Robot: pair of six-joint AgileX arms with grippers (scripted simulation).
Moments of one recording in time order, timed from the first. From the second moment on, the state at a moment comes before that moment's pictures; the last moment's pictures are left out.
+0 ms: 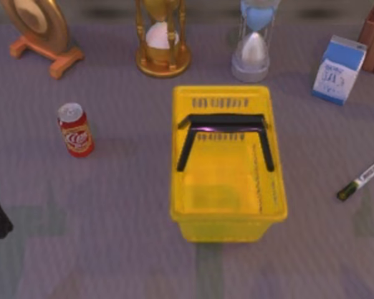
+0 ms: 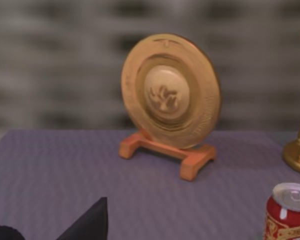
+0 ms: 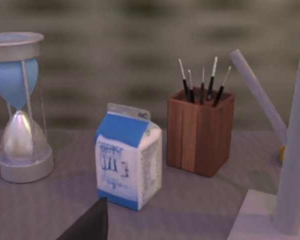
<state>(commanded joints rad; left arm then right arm) 0.00 0.00 0.00 0.00 0.00 0.00 0.00 0.00 0.00 0.00 0.00 0.00</state>
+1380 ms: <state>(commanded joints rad) -0.16 1.75 1.53 -1.00 0.00 0.49 0.00 0.00 0.00 0.00 0.00 0.00</state>
